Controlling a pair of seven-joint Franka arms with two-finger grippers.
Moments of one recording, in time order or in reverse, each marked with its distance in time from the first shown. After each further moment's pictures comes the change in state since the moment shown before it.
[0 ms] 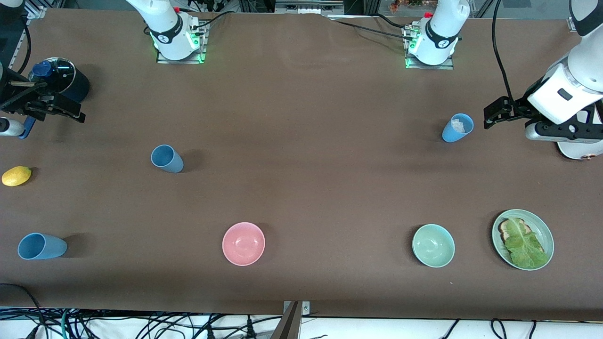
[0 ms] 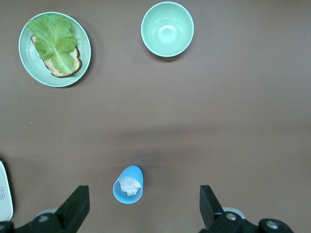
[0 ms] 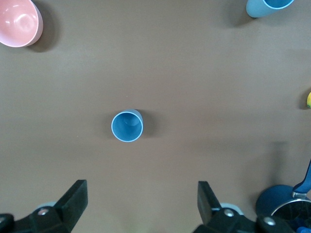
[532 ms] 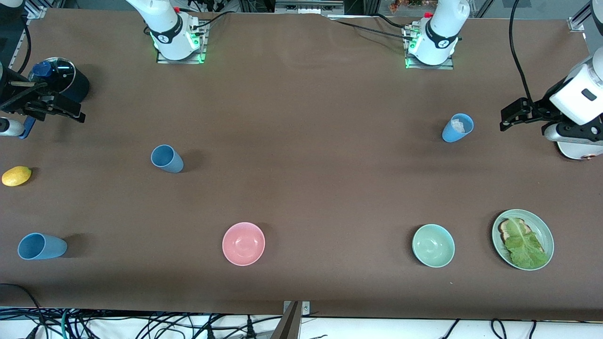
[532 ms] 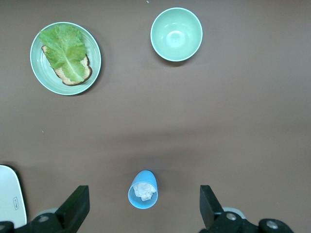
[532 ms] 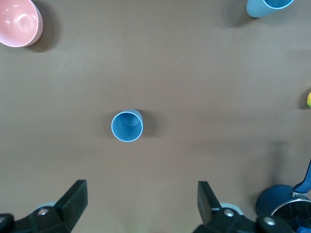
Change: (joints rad) left arm 0.053 -0.003 0.004 0.000 0.000 0.019 0.104; right arm 0.000 0.000 0.000 0.000 0.000 0.000 0.000
